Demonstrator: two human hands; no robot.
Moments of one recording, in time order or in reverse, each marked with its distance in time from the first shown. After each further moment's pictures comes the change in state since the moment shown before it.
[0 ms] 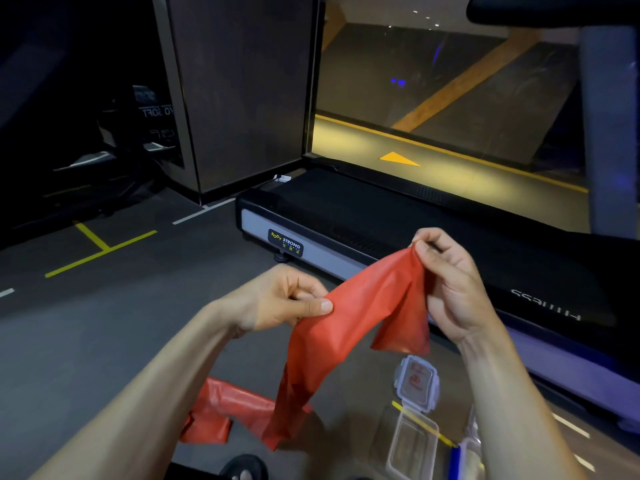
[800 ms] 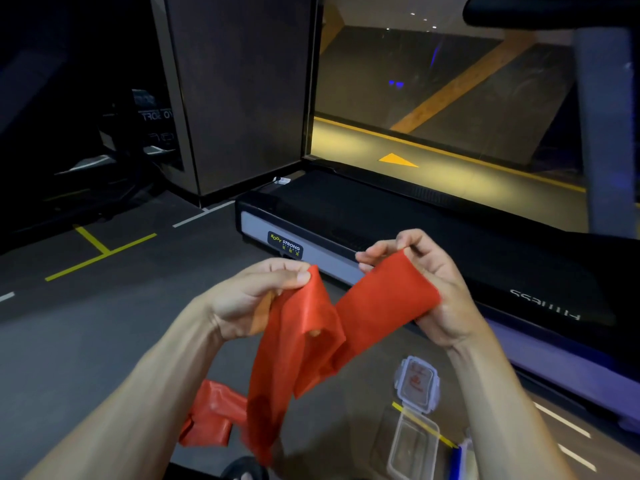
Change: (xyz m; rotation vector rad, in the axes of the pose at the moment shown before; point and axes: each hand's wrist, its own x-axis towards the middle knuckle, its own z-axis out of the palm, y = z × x) left_hand -0.011 0.011 -0.006 -0.532 -0.140 0.082; right_hand -0.010 0.002 0.022 -0.010 -0.177 -0.014
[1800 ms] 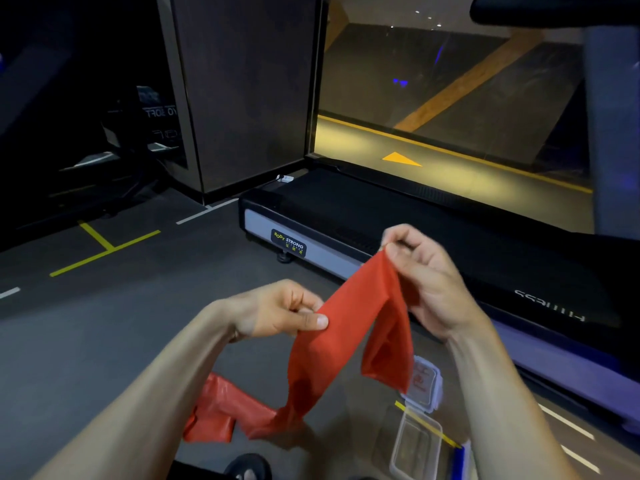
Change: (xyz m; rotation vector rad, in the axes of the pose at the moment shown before) left_hand 0.003 -0.017 -0.009 0.588 -0.042 -0.165; right_hand 0.012 0.001 0.010 -0.088 -0.042 0.050
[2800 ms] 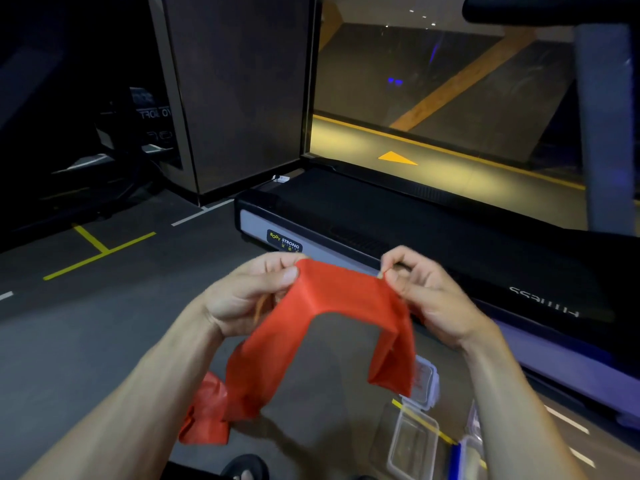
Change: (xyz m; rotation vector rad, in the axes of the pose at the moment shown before) left_hand -0.007 0.012 -0.001 -0.666 -0.025 0.301; right_hand -0.015 0.010 -0.033 -0.169 -0.041 0.125
